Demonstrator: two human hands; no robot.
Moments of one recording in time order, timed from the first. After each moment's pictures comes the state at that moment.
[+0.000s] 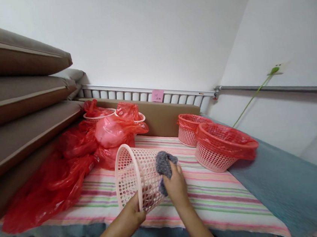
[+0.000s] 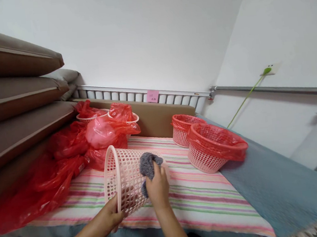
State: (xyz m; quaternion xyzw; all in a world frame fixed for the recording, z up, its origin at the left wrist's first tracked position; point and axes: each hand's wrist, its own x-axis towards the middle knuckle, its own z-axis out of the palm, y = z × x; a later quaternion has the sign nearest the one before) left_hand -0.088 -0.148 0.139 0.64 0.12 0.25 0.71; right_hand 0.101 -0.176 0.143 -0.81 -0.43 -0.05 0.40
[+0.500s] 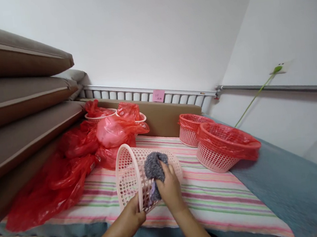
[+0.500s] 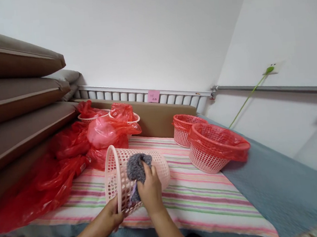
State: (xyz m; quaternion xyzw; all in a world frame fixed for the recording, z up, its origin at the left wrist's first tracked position) left_hand -0.087 -0.143 0.121 0.64 0.11 0.29 0.70; right_hand 0.076 -0.174 0.142 -0.72 -0.53 -0.04 0.45
